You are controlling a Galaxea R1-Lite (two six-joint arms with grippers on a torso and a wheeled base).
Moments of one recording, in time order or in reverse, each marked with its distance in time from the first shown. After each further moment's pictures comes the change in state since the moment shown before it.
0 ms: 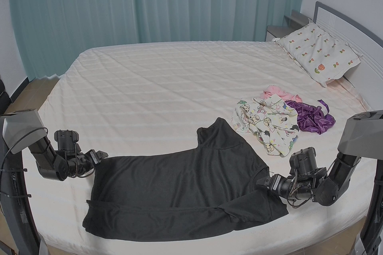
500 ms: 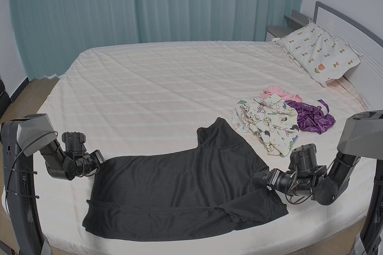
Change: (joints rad) left arm -0.013 0.130 -0.130 -0.013 0.040 0.020; right arm 0.001 0.003 -0.011 -0.074 0.009 -0.003
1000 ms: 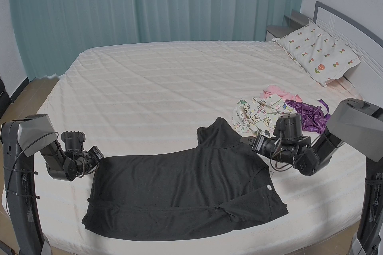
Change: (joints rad) left arm -0.001 0.007 0.003 -0.069 0.039 -0.163; right arm -0.015 0.094 -0.445 0.136 0.020 -0.127
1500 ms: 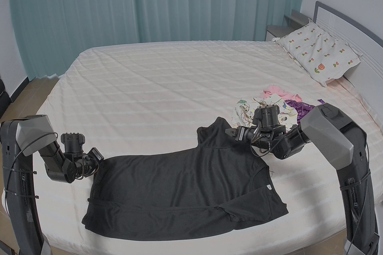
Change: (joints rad) left arm -0.002 -0.016 0.044 -0.011 -0.020 -0.079; right arm -0.005 0.295 -0.566 0.241 0.013 -0.205
